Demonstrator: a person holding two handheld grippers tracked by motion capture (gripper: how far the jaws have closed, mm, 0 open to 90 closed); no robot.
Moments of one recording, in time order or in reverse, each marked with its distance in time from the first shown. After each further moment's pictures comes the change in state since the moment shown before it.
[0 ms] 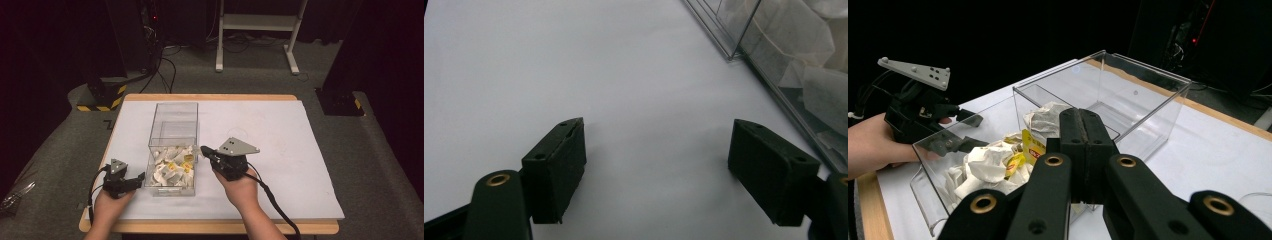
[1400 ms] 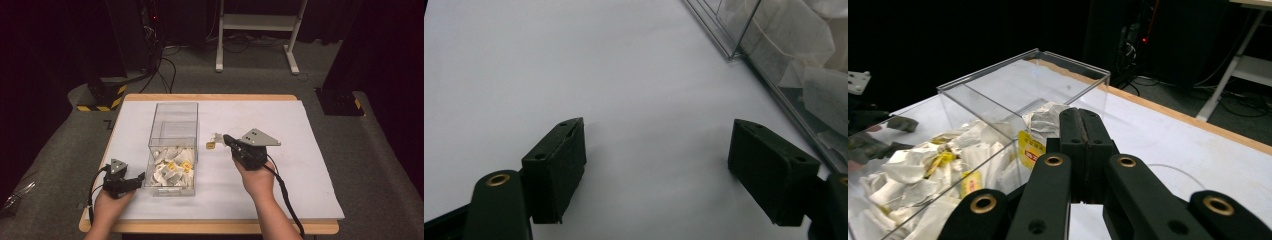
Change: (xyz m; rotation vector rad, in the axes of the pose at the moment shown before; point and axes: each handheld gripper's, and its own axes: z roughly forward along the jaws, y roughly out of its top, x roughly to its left) left arm 0.000 0.000 0.000 0.000 0.002 0.001; right arm -0.051 -0.009 -0.017 -0.015 -0.151 0.036
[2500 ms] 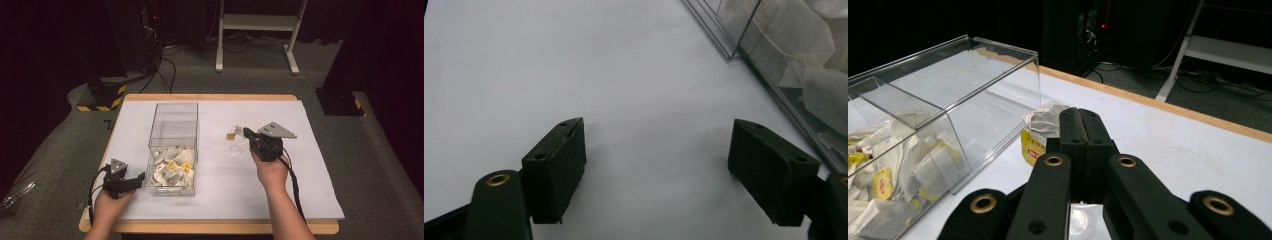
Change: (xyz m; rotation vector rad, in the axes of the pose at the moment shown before) left arm 0.000 0.000 0.000 0.000 -0.001 0.000; right arm -0.053 -0.016 -0.001 0.027 -0.134 0.062
